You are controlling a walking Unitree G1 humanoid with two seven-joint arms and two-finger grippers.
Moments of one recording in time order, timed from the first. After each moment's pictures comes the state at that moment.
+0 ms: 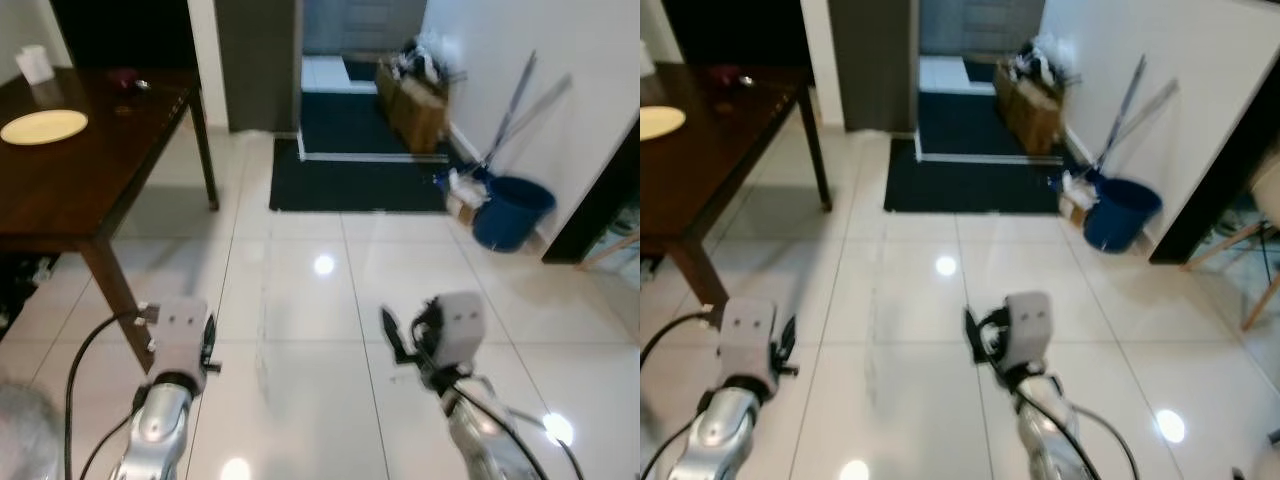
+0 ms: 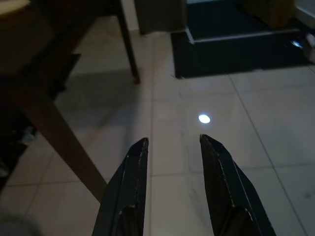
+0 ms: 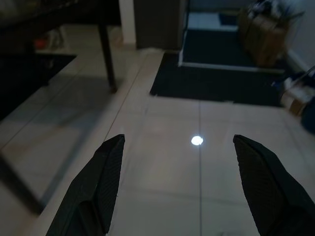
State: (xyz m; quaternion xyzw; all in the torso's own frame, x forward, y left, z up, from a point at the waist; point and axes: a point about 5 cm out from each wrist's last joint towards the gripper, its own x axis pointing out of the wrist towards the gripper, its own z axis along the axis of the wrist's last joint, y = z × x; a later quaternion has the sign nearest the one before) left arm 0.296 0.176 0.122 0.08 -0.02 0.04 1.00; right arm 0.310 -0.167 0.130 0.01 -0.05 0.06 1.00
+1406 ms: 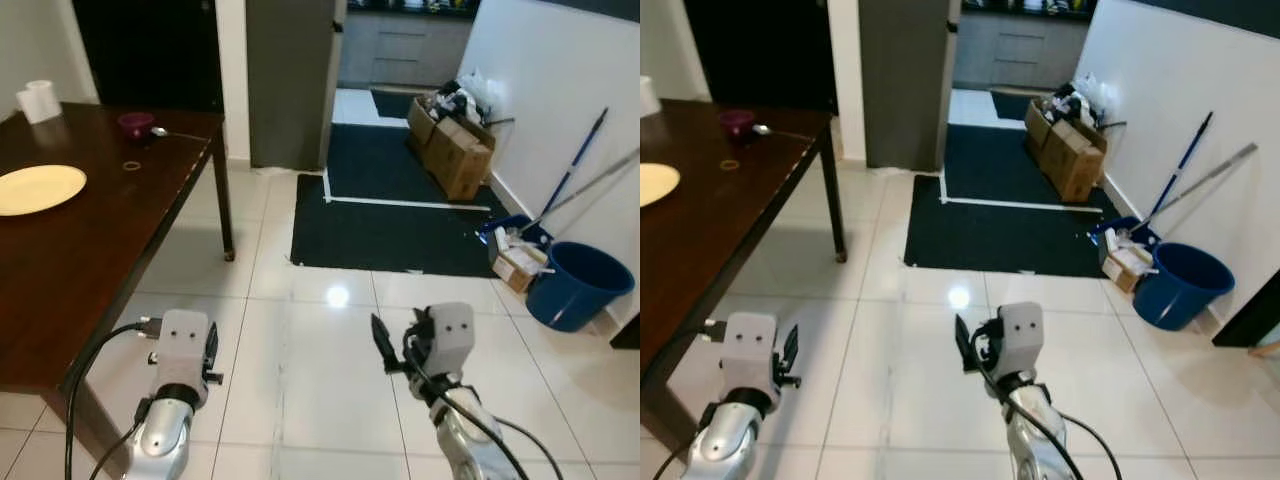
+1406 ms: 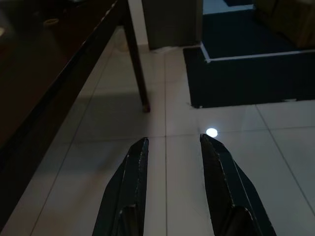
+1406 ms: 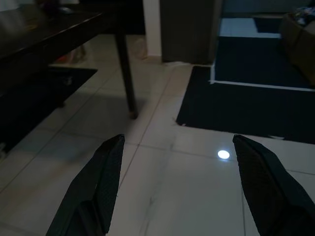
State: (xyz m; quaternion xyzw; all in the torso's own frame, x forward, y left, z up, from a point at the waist) left arm 0.296 0.167 0.112 0.07 -0.02 0.03 1.00; right arm 0.312 -0.151 0.115 0.03 -0.05 0.10 0.99
